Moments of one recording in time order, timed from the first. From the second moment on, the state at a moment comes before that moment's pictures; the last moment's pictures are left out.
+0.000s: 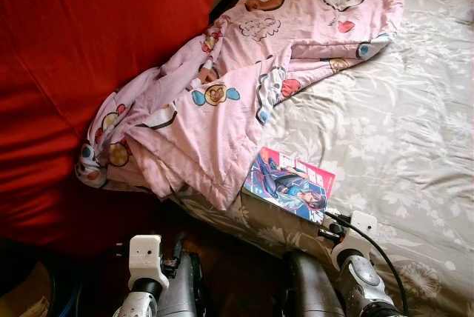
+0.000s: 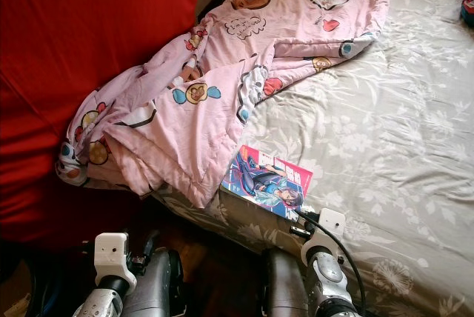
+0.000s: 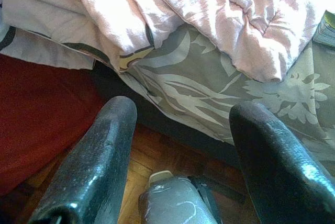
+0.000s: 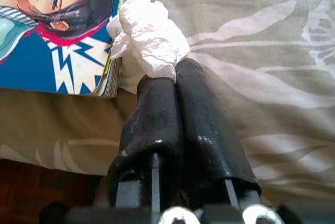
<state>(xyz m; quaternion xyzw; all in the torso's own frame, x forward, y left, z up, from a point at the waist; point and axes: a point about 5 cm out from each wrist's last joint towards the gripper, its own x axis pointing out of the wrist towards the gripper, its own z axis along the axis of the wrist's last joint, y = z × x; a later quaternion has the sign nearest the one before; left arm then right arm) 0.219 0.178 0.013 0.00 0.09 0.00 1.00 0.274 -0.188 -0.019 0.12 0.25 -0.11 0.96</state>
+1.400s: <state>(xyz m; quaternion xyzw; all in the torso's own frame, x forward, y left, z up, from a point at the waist) 0.220 0.181 -0.002 -0.01 0.11 0.02 0.99 0.259 -0.183 0.019 0.04 0.03 -0.05 1.00</state>
